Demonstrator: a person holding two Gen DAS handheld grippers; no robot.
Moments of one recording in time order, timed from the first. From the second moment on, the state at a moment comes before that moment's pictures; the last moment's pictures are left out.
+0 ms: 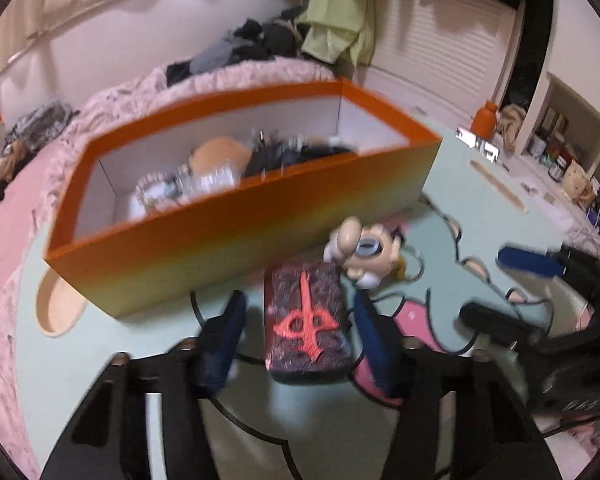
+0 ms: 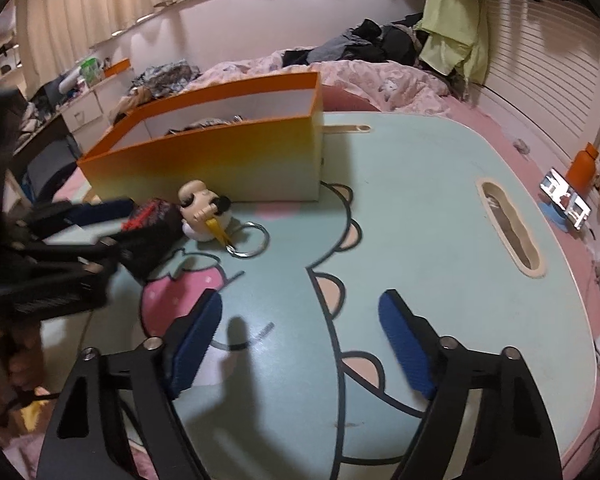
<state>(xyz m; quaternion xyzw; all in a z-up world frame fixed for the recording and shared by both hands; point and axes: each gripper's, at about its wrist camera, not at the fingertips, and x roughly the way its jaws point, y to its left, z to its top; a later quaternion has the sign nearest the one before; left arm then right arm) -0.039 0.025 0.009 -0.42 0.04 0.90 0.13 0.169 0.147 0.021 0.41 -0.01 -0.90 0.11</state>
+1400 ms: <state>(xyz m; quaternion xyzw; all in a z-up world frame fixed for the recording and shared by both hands) -0.065 -0.017 0.110 -0.32 -0.03 0.94 0.14 0.086 0.102 0.115 0.35 0.00 -0.92 0.18</state>
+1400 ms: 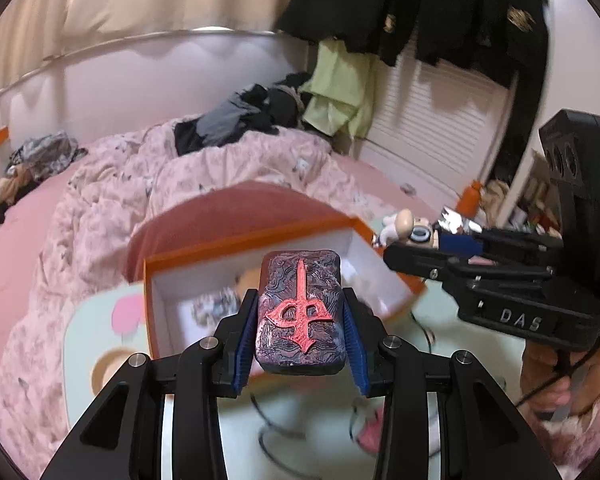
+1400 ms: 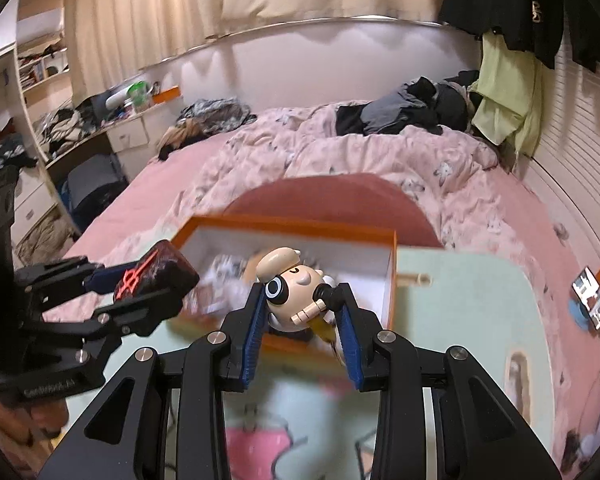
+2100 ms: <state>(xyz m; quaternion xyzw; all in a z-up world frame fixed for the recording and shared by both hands) -0.122 -0.034 0.071 -0.38 -0.05 0.92 0.09 0.031 0.087 0.072 0.42 0.01 -0.90 0.14</state>
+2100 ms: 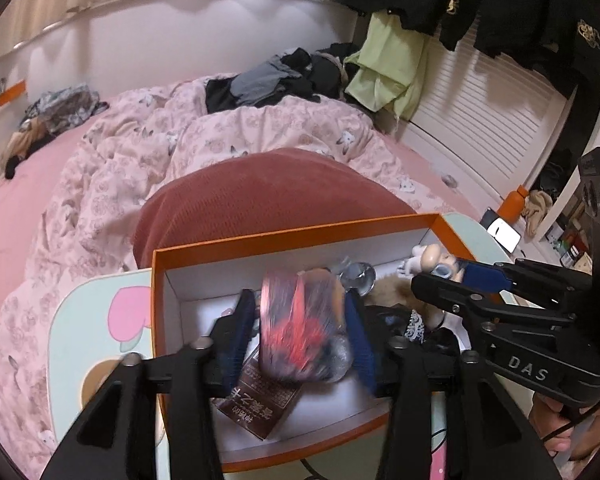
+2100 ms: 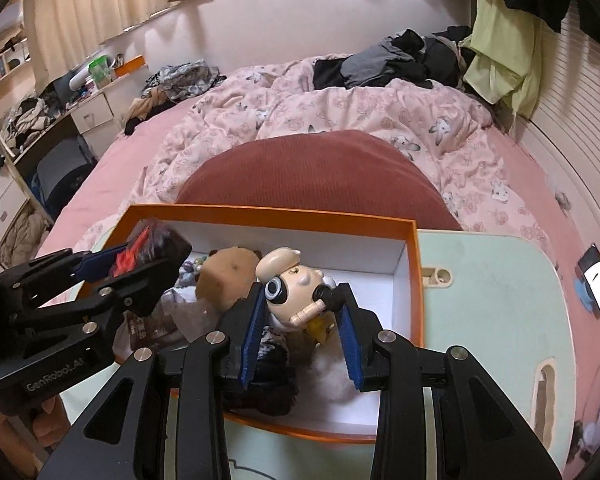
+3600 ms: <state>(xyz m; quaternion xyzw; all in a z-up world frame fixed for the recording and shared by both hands) 0.011 0.008 -0.002 -0.42 0.00 0.91 0.01 0.160 0.134 0.007 0.46 0.04 -0.89 0.05</state>
